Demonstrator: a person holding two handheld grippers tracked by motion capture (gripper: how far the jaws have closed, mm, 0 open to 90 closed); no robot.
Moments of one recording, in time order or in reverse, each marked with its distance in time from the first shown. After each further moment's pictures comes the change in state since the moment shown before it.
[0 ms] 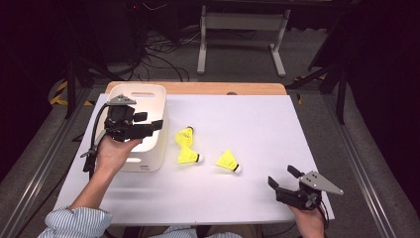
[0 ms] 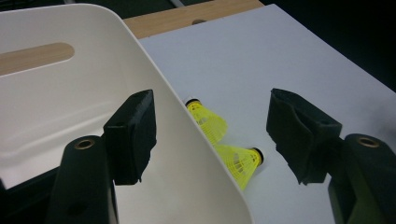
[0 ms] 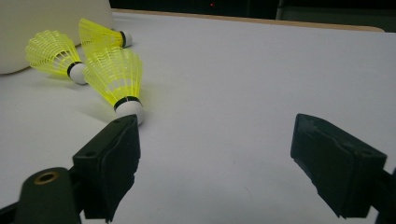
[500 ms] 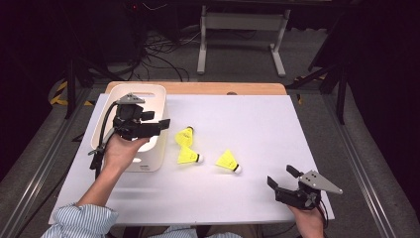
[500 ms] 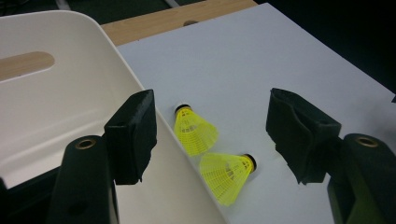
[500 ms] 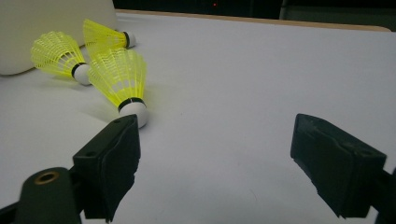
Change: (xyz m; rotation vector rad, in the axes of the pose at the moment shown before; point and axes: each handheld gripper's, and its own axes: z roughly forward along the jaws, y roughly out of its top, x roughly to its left) left arm -0.010 0.006 0.011 -0.001 -0.015 0.018; right arm 0.001 0.001 0.001 0.001 0.014 -0.001
